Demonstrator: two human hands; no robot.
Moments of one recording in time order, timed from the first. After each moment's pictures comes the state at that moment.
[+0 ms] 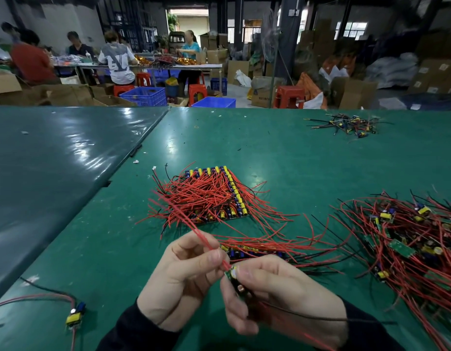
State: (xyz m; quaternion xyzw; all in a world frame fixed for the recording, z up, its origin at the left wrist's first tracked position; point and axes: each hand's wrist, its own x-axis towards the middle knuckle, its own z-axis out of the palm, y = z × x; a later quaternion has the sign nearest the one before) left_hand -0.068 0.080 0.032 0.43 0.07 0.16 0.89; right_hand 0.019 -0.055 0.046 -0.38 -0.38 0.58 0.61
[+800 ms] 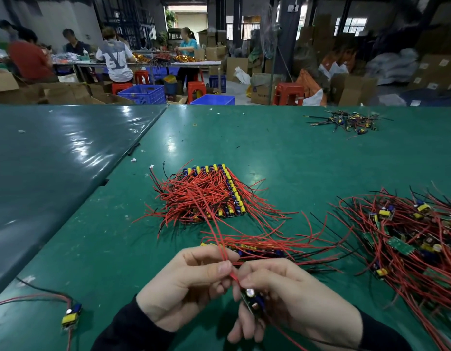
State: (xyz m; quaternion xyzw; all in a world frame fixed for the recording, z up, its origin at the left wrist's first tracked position) left_hand -0.065 0.084 0.026 0.46 0.14 0.01 0.88; right_hand 0.021 -0.065 0.042 -0.49 -0.32 0.54 0.60
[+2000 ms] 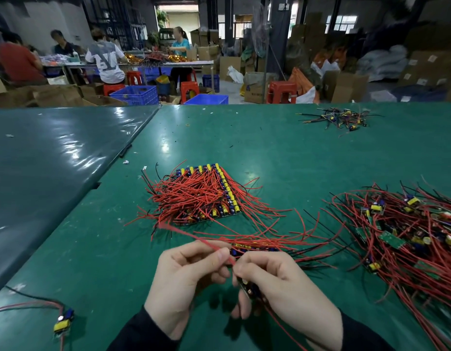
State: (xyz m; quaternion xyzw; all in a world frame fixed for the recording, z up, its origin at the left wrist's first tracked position) left_hand -0.055 0.070 0.020 0.54 0.19 0.20 0.80; right_hand 0.022 -0.059 0.026 -0.62 -0.31 0.37 0.62
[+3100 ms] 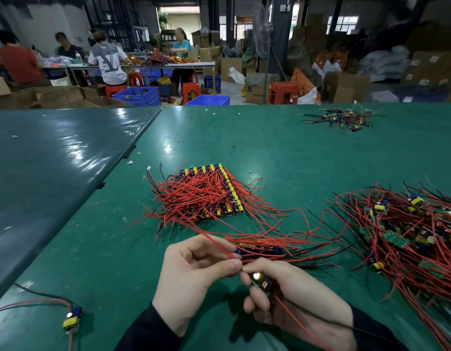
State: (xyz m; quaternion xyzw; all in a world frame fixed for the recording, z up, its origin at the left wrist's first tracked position) left_hand -0.054 0.074 0.019 0.63 0.13 0.25 0.72; right_hand 0.025 -0.059 0.025 -0.57 -0.14 0.53 0.61
